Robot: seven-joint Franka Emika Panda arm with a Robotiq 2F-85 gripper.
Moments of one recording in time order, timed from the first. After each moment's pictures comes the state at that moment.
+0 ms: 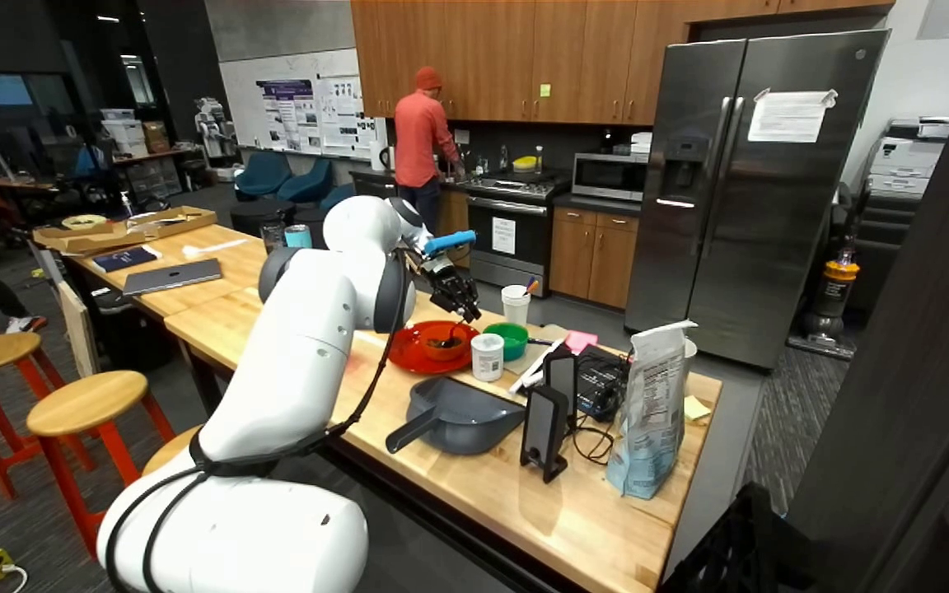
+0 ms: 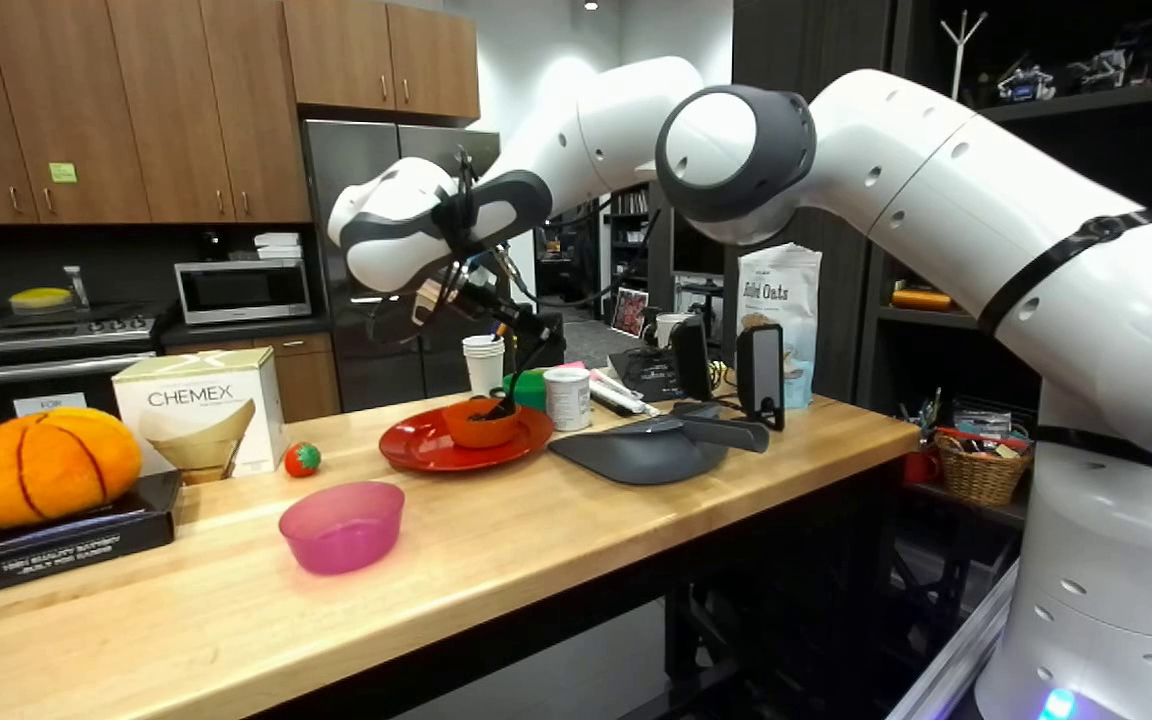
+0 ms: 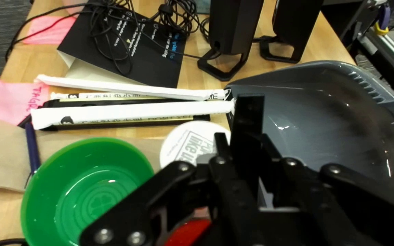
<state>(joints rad) 0.27 0.91 0.27 -0.89 -0.90 1.11 -0.93</state>
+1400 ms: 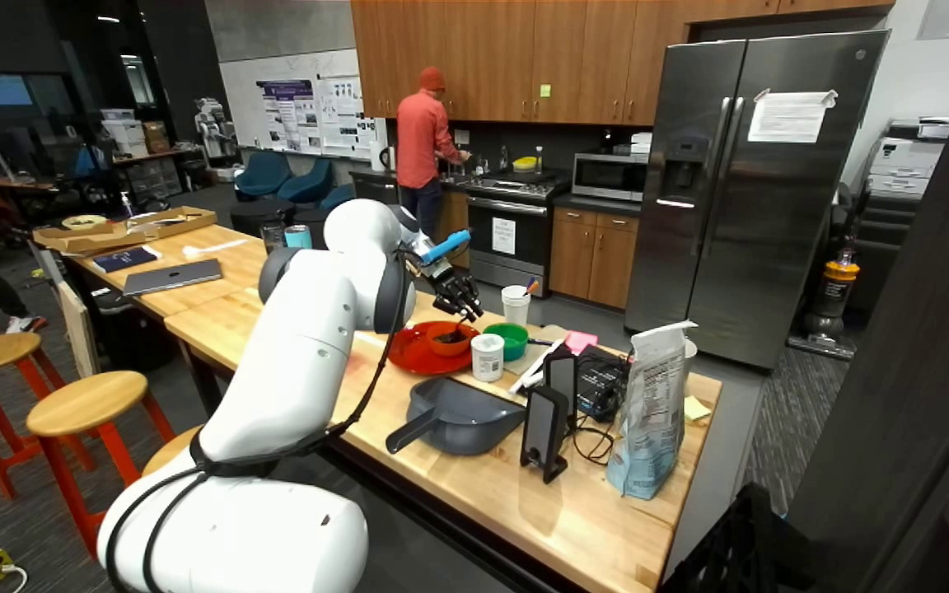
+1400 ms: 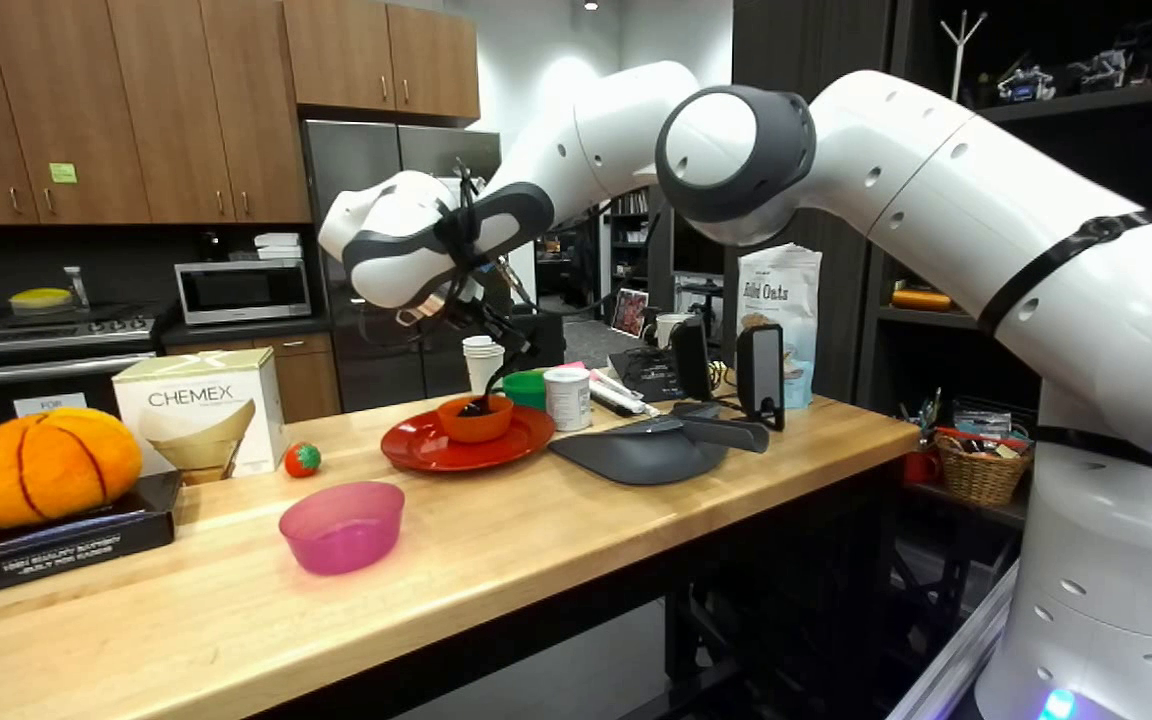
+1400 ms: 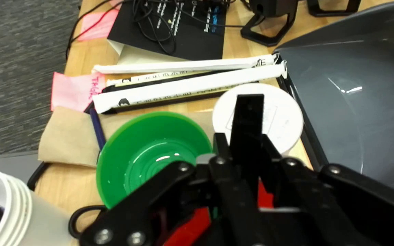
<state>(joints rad) 0.27 0.91 0.28 -0.92 -0.95 1.28 -0.75</state>
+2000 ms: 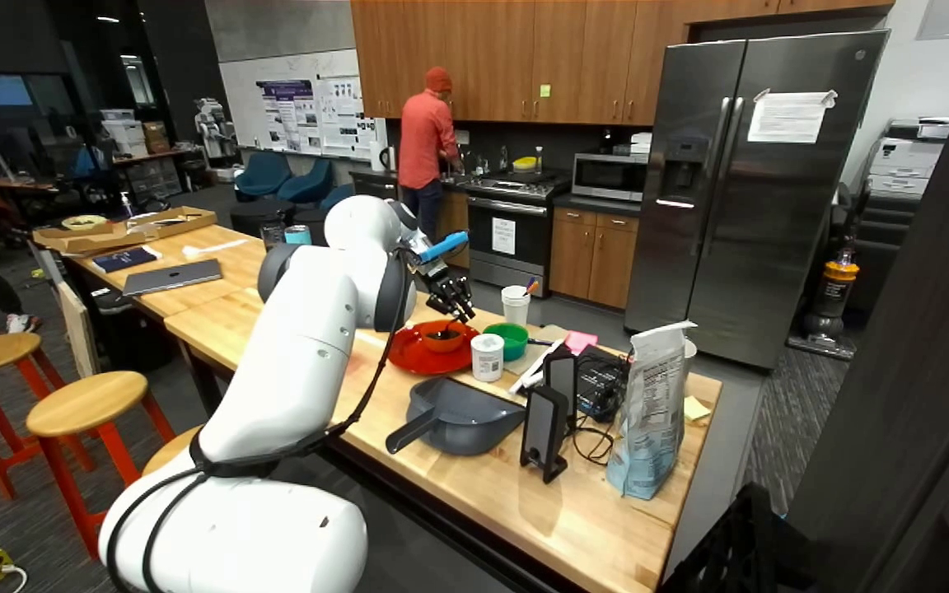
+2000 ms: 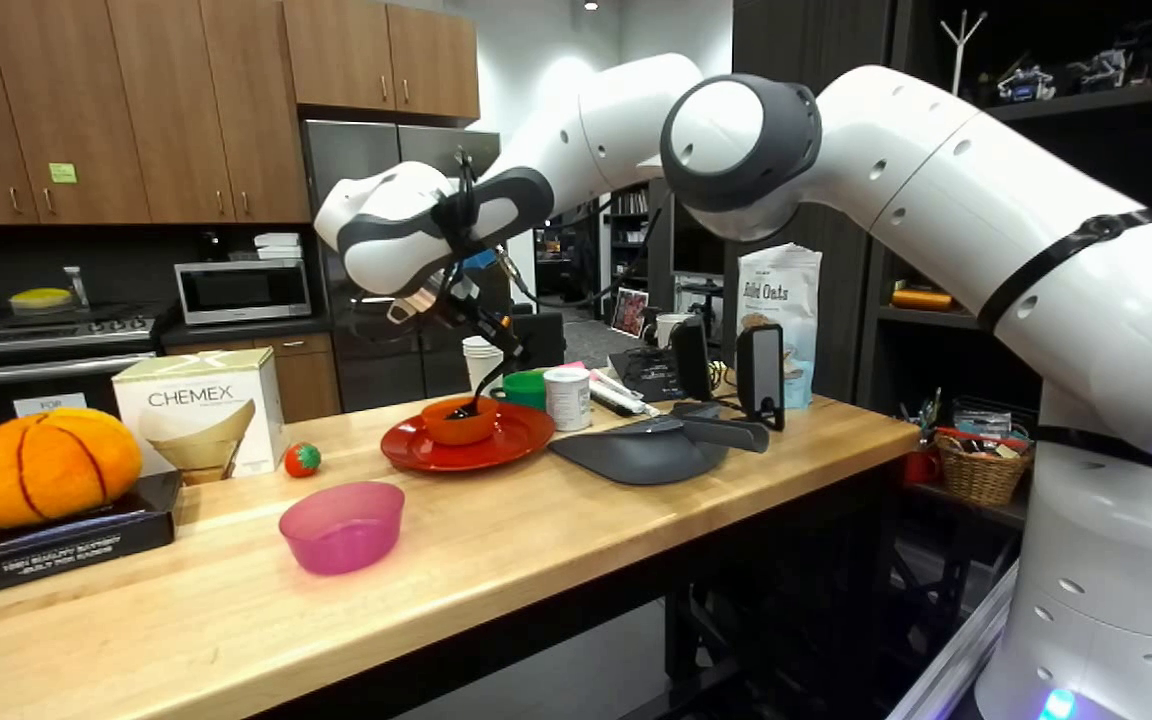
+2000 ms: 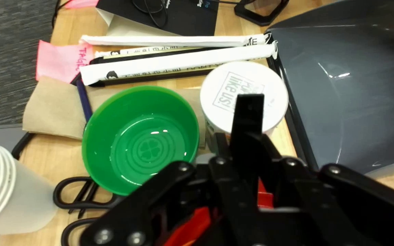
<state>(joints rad) 0.25 0.89 0.31 -0.94 -0.90 1.30 -0.79</state>
